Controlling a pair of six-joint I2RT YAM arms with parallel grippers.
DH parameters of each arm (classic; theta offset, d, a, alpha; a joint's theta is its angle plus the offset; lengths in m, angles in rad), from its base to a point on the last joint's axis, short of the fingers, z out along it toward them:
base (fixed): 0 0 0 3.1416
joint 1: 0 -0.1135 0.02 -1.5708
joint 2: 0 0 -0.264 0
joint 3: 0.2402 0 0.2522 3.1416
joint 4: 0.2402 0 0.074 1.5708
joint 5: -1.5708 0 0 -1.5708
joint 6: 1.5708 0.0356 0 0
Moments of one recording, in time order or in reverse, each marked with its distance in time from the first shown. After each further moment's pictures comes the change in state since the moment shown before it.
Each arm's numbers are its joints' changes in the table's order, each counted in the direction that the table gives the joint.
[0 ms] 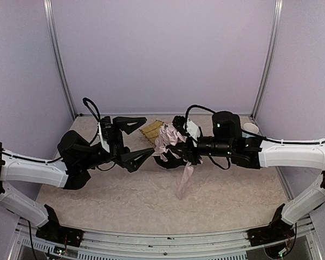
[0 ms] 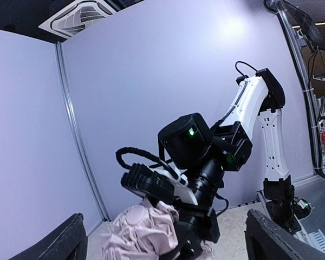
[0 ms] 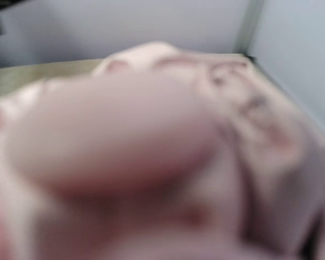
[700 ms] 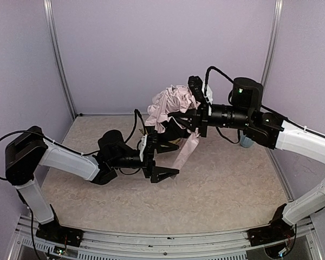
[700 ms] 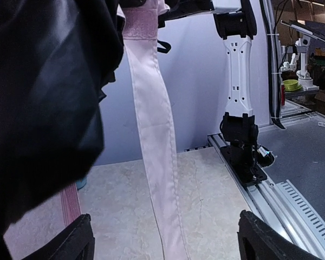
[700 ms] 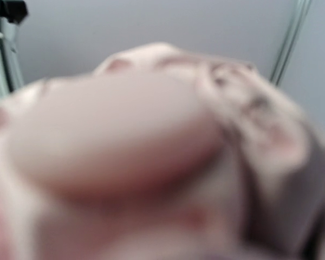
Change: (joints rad) left arm 0.001 -0.337 0.163 0.167 -0.235 0.032; right arm 0.050 0.100 0.261 0.126 0.204 -0.029
